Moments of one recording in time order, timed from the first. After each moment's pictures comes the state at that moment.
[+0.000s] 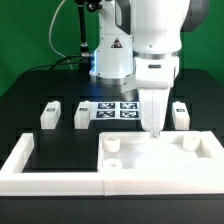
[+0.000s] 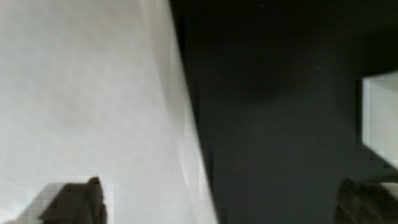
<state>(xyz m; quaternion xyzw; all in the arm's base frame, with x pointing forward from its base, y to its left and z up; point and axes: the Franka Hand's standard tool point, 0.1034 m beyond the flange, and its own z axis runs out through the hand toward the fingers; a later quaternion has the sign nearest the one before) 0.513 0.053 0.041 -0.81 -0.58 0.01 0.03</state>
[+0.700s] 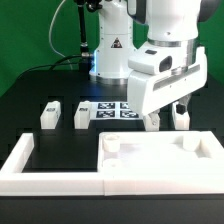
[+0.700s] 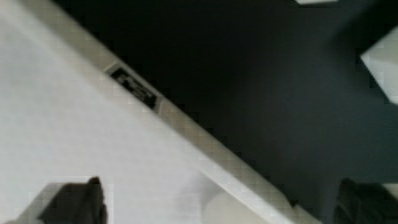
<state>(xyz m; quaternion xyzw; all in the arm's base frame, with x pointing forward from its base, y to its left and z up) 0.515 0.074 0.055 -0.94 -0.33 0.01 0.03</state>
